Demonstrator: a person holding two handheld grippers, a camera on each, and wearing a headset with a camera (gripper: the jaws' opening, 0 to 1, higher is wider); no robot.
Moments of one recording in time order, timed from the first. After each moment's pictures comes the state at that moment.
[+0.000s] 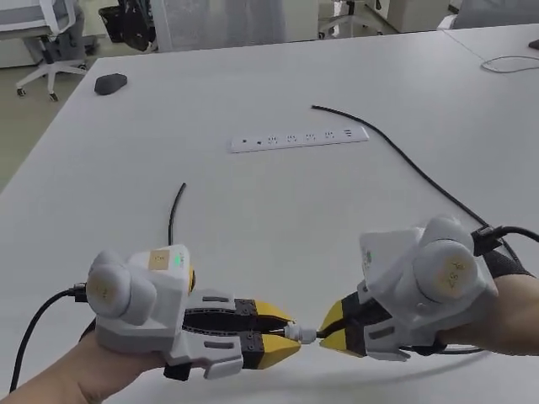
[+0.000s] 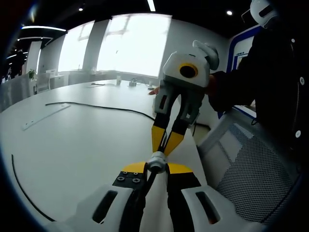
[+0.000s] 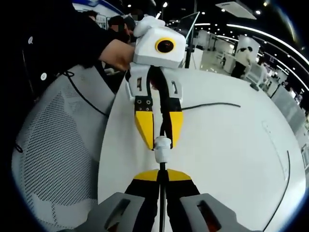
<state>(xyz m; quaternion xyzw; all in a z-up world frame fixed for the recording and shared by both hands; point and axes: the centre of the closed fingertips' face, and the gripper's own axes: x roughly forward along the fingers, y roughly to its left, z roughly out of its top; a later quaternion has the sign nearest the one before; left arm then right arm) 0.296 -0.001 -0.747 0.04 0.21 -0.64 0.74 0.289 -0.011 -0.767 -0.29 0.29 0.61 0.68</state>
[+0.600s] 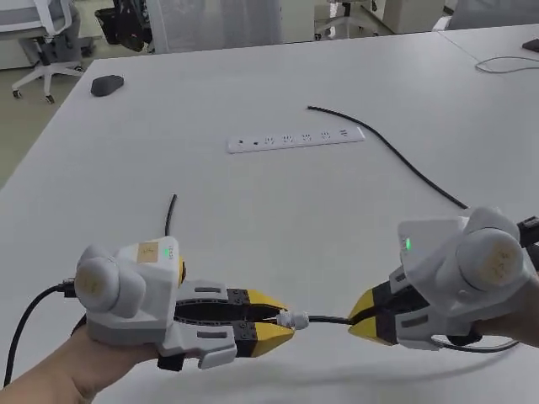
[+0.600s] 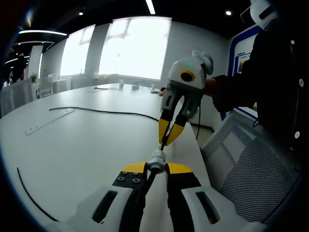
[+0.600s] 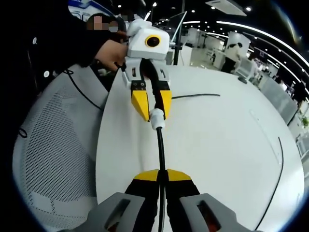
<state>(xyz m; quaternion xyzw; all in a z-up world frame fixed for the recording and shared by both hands) 0.307 0.004 -0.738 0.04 0.19 -0.63 0.75 0.300 -0.060 -0.763 -0.29 0.30 0.57 0.71</state>
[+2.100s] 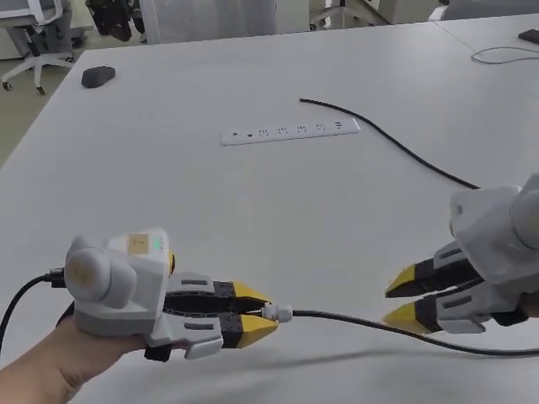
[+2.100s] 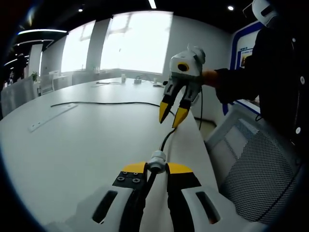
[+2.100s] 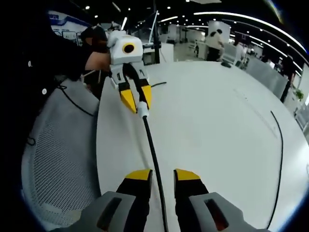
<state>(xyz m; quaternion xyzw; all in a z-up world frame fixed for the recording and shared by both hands) 0.313 0.011 -0.750 0.06 0.21 -0.62 0.75 0.308 -0.065 -0.743 -0.21 0.32 0.56 0.74</state>
